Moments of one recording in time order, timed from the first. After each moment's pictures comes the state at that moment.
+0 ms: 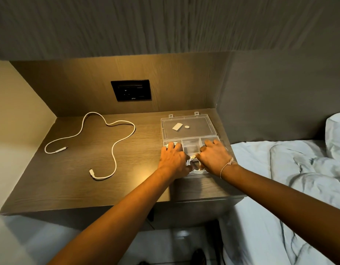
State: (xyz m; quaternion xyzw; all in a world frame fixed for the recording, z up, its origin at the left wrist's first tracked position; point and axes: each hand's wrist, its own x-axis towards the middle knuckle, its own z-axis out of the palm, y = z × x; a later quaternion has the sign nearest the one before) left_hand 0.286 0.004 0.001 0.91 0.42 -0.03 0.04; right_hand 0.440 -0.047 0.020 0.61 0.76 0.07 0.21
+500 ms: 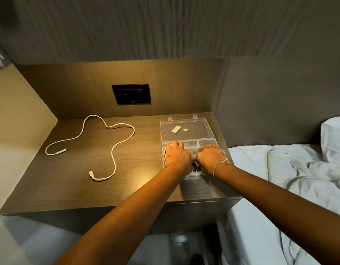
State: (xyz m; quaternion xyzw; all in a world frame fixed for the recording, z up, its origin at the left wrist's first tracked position) left_hand 0.318 0.007 0.009 0.88 0.45 -0.12 -0.05; right_hand 0.436 -0.041 0.021 0.67 0.72 0.02 0.19
